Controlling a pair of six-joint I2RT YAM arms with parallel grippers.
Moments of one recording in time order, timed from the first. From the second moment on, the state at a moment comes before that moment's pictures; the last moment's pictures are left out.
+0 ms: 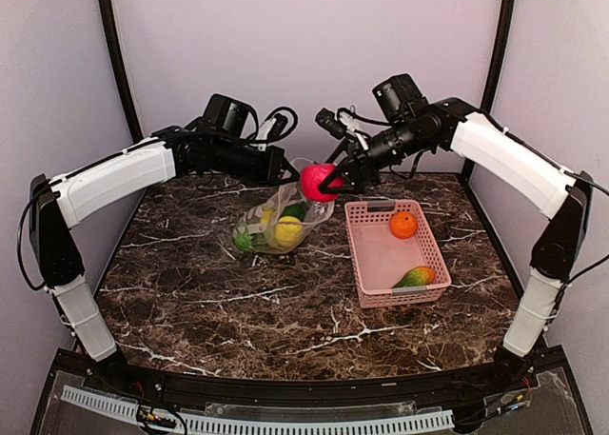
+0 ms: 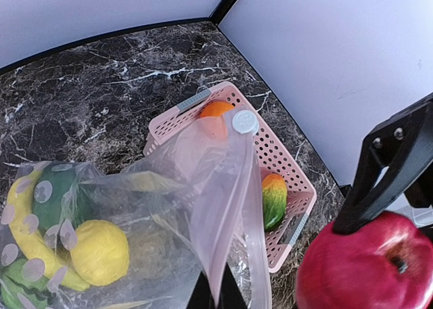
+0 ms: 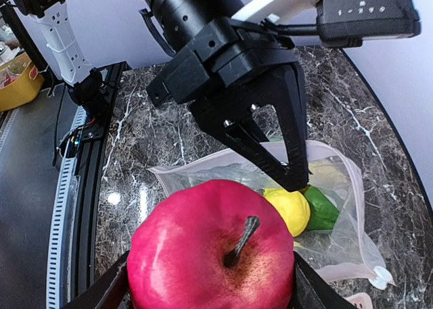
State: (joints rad) left arm -0.67 1.75 1.67 -0.52 0.37 -0.38; right arm 0.66 1.77 1.89 -0.89 -0.73 -0.46
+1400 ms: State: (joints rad) left arm -0.68 1.73 1.62 -0.45 0.44 -0.41; right arm 0.65 1.78 1.99 -0.89 -0.61 -0.37
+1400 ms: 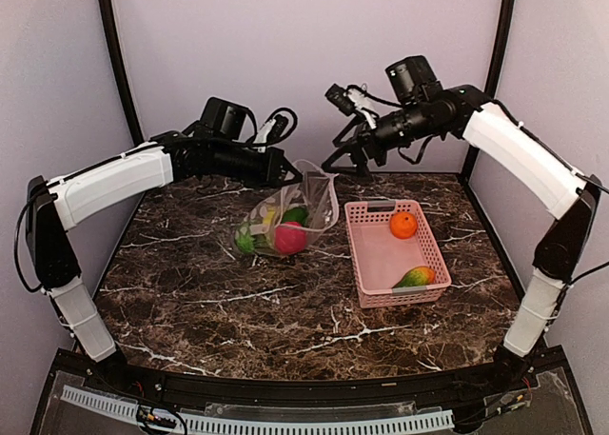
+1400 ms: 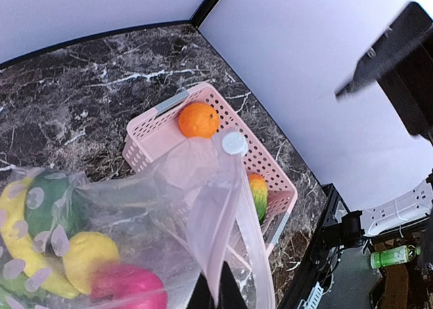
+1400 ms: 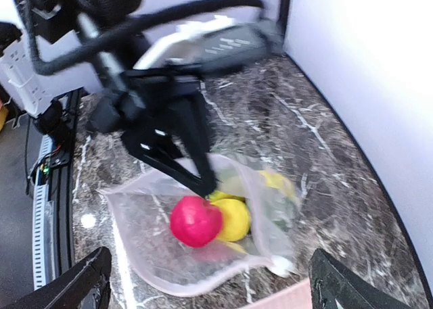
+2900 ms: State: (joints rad) left arm -0.60 1.72 1.71 -0.80 0.33 -0.26; right arm 0.26 1.88 1.59 -0.90 -0.34 -0.57
